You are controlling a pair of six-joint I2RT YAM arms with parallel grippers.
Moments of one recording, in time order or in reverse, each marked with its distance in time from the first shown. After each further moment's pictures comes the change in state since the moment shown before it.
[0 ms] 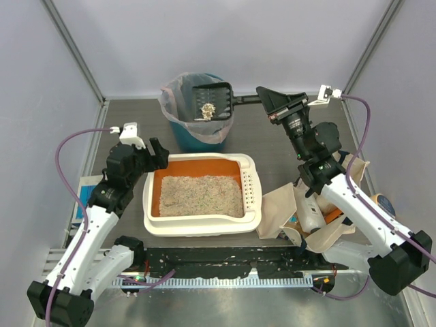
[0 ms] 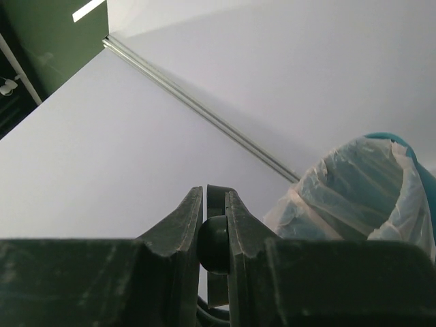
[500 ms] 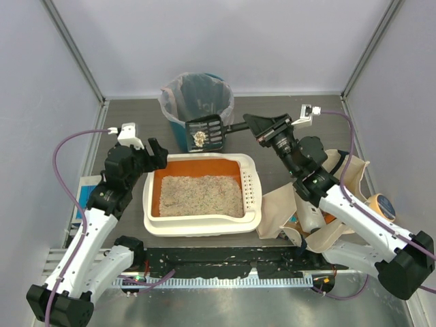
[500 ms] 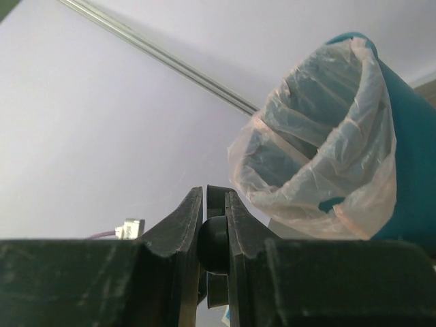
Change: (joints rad) left arm 0.000 -0.026 -0.002 0.003 -0.009 0.004; right arm 0.142 -0.063 -0.133 -0.117 0.087 -0.027
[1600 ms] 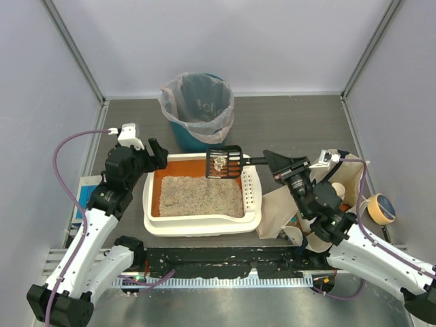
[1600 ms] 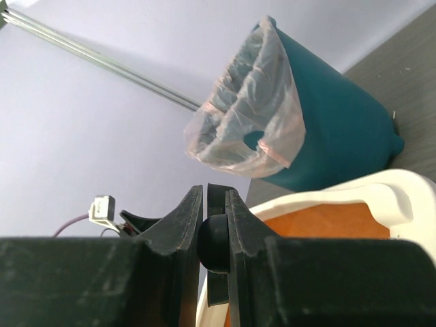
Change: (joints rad) left arm 0.000 0.000 -0.013 0.016 0.000 0.001; right arm 0.196 -0.413 -0.387 -0.069 0.349 0.018
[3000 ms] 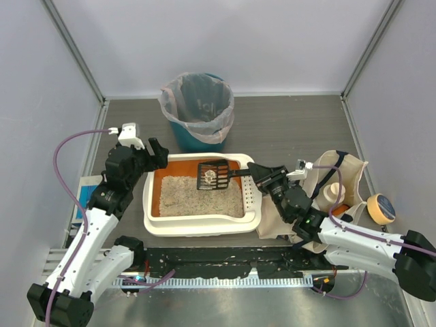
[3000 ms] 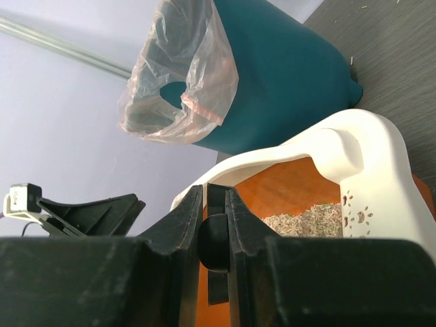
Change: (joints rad) left arm 0.000 0.004 -0.005 0.021 0.004 0.000; right arm 0.069 0.247 -0.159 0.288 0.090 0.089
